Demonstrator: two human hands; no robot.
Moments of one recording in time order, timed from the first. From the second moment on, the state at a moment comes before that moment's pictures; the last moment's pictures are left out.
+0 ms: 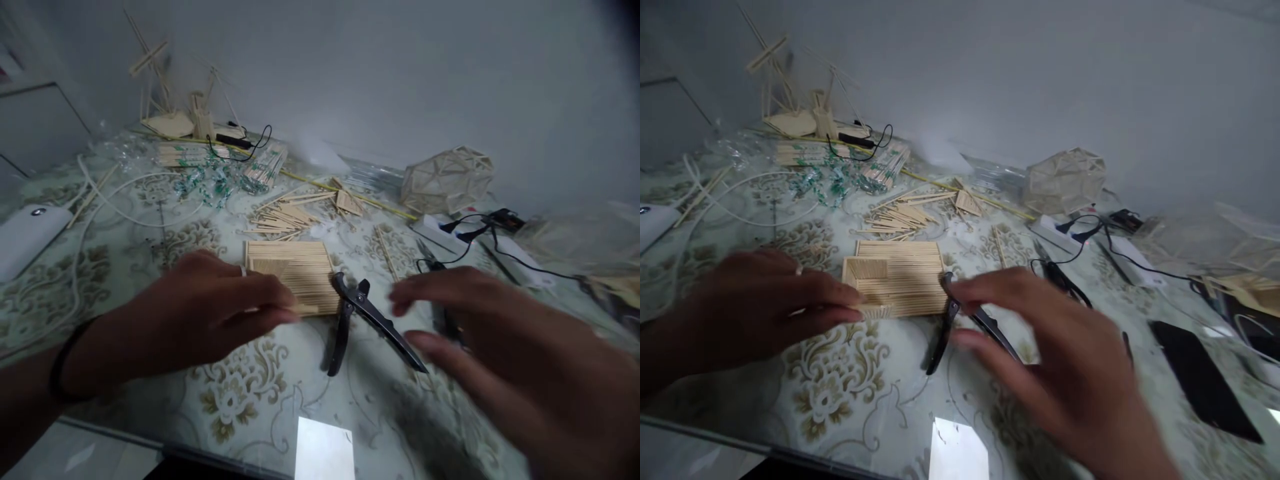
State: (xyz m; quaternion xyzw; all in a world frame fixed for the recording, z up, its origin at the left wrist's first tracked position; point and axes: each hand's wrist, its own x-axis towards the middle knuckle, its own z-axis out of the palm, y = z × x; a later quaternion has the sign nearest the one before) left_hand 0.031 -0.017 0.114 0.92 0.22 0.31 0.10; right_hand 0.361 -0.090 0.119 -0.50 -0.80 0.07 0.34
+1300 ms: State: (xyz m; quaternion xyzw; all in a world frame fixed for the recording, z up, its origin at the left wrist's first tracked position) left_hand 0.003 -0.004 0.043 0.87 0.34 0.28 0.23; right_hand 0.296 -0.046 0.071 -0.35 -0.82 0.22 0.39
